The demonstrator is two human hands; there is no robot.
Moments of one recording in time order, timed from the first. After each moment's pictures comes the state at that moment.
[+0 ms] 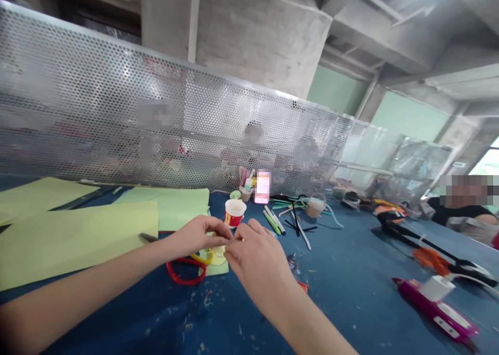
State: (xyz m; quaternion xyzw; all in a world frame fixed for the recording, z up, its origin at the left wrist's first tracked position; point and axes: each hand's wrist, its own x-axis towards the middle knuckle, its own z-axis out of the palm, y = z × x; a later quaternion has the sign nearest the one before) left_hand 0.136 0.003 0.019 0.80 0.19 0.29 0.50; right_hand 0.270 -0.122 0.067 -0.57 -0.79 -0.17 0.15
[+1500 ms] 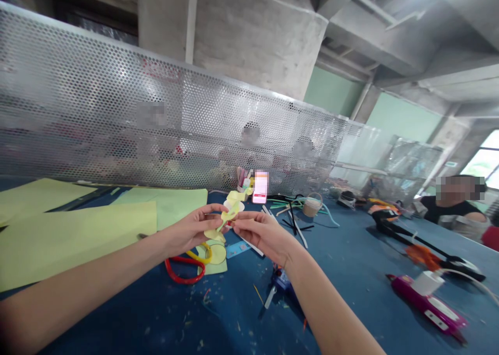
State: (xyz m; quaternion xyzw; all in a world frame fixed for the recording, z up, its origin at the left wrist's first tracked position) left_hand 0.133 -0.005 0.032 0.51 0.10 0.32 0.79; right_hand 0.303 -0.086 0.068 -0.45 -0.44 0.57 0.54
